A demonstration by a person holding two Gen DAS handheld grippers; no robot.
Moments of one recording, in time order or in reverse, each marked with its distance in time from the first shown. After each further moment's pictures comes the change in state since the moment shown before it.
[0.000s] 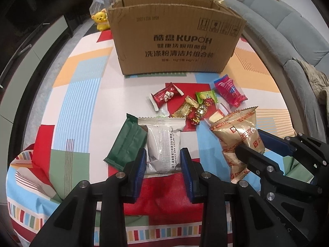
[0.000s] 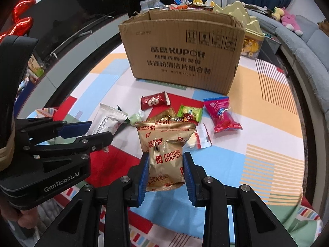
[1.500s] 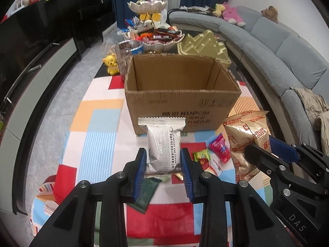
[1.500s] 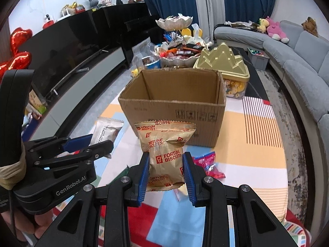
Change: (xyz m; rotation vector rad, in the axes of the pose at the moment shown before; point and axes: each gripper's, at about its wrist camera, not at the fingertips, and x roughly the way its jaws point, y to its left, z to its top) left arm -0.073 0.008 0.078 -0.024 -0.193 0.022; right arm -0.068 -0.014 0.081 0.093 -0.199 0.004
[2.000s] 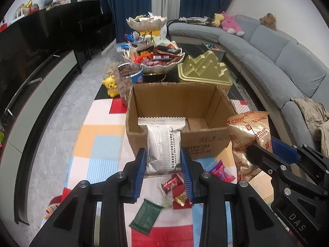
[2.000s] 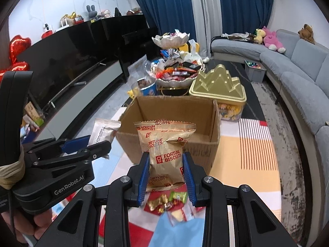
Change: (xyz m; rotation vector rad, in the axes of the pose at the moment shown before) left arm -0.005 0.000 0.053 0.012 -0.074 0.007; right arm 0.001 -0.010 0.049 -0.001 -0.086 -0.021
